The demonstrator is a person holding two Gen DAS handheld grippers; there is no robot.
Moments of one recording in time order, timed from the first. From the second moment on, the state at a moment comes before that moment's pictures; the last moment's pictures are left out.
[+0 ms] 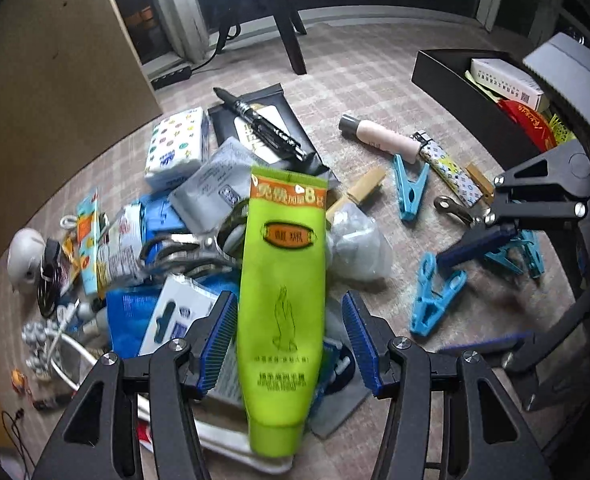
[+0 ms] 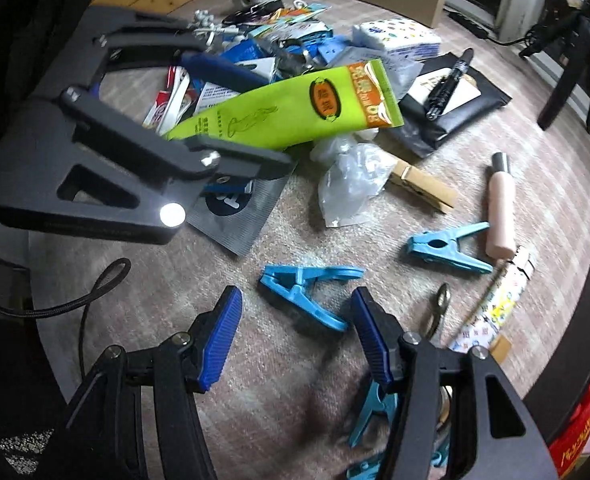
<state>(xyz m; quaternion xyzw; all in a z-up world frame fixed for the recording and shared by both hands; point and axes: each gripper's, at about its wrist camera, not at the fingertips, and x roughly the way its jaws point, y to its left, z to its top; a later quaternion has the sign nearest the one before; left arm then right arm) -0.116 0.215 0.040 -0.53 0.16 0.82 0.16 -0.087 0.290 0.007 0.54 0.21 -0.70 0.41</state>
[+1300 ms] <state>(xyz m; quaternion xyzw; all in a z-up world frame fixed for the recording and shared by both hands) -0.110 0.246 0.114 -0.49 0.07 0.84 0.24 -0.082 0.415 0.098 0.48 0.05 -0.82 0.31</state>
